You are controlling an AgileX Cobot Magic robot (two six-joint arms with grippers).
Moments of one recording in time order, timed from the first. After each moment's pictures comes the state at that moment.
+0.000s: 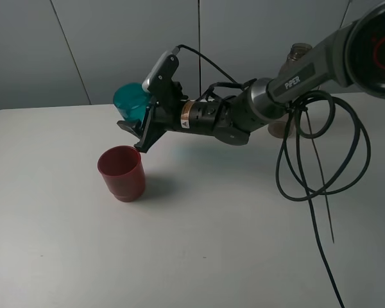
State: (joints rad) left arm 0.07 0.00 -0.52 0.02 1.10 0.23; right arm 0.62 2.32 -1.32 -0.67 -0.77 0.14
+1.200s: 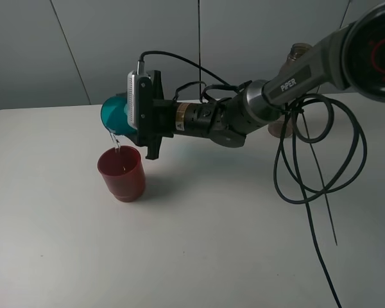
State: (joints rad) left arm 0.07 0.00 -0.52 0.02 1.10 0.23; right arm 0.65 2.32 -1.32 -0.68 -0.81 -0.61
